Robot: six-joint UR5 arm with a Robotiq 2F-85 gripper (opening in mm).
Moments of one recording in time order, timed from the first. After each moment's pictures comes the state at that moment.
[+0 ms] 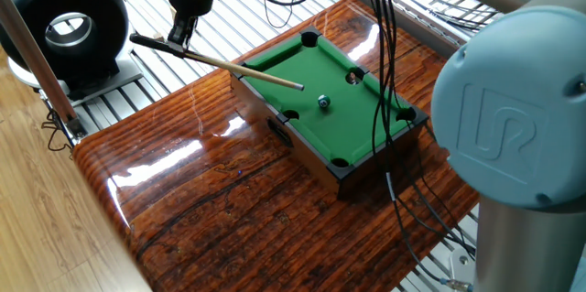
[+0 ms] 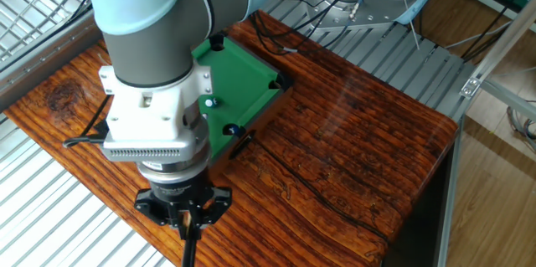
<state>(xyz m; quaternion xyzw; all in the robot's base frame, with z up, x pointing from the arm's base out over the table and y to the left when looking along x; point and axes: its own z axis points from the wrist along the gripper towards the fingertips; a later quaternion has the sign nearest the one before) 0.731 0.152 0.134 -0.32 0.93 0.05 0.15</state>
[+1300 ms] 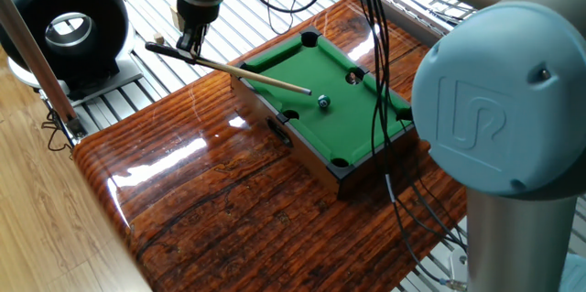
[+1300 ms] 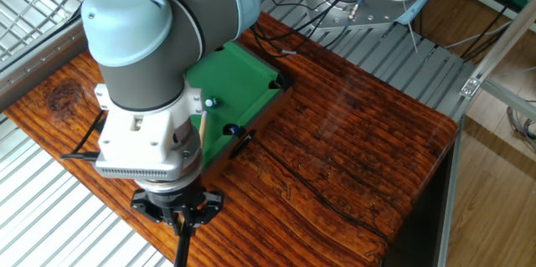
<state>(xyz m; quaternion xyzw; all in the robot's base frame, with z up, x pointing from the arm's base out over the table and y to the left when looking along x) 0.723 0.142 0.109 -0.30 0.94 0.05 0.12</state>
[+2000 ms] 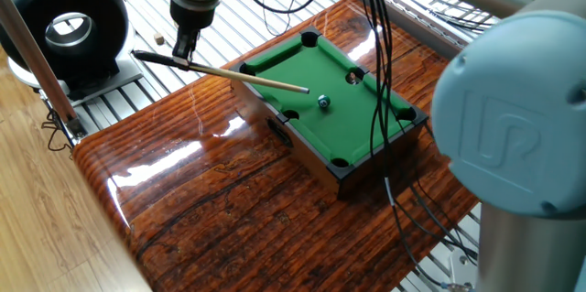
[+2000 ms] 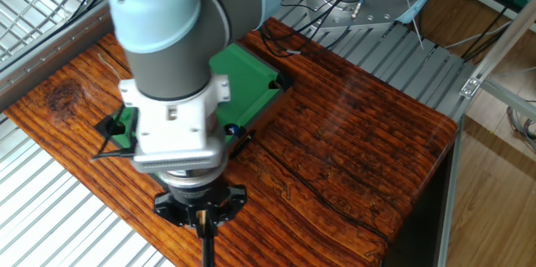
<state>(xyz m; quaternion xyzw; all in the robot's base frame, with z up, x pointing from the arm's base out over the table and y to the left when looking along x) 0.708 0.175 0.124 -0.38 0.91 0.05 0.14</state>
